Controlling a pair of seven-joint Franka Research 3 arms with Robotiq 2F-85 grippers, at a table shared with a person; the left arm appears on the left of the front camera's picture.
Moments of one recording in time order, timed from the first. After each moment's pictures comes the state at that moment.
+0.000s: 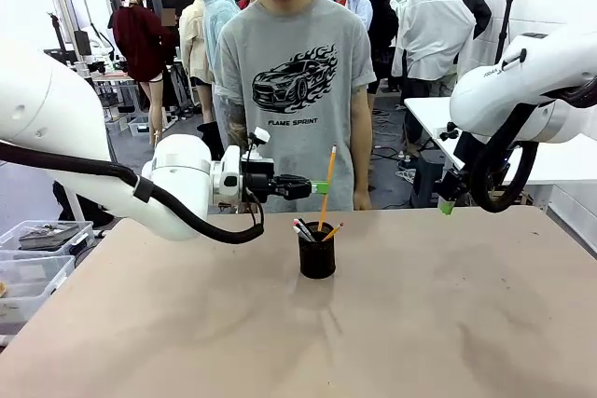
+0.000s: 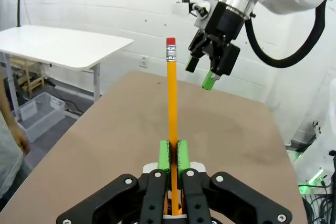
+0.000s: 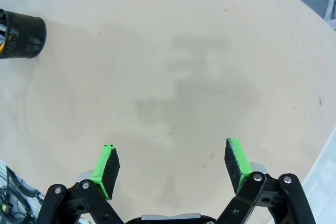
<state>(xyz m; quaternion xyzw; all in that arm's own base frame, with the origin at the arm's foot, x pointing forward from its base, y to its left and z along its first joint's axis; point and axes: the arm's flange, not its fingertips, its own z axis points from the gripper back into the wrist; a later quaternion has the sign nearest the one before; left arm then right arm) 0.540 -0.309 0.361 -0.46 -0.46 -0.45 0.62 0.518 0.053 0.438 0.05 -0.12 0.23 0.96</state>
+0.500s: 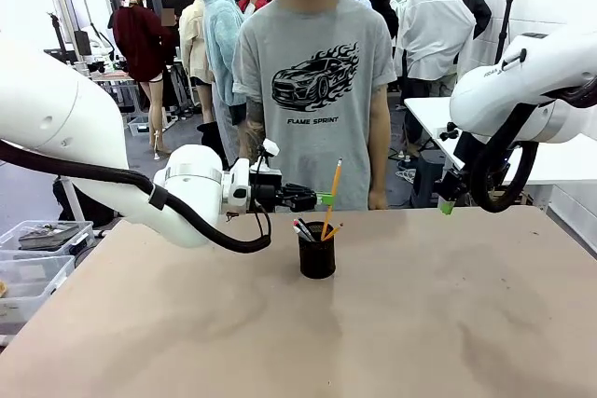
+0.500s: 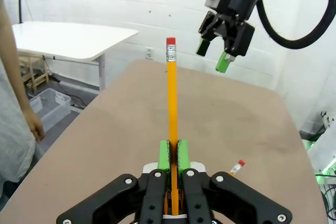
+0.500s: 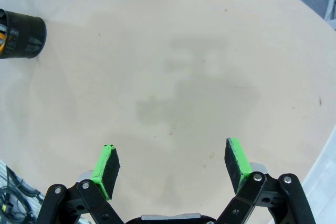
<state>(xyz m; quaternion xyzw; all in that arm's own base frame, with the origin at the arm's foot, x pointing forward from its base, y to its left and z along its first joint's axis) 0.552 -0.317 0.333 -0.44 -0.46 -0.46 0.62 0.518 0.053 0.438 0.05 -0.12 0.23 0.96</state>
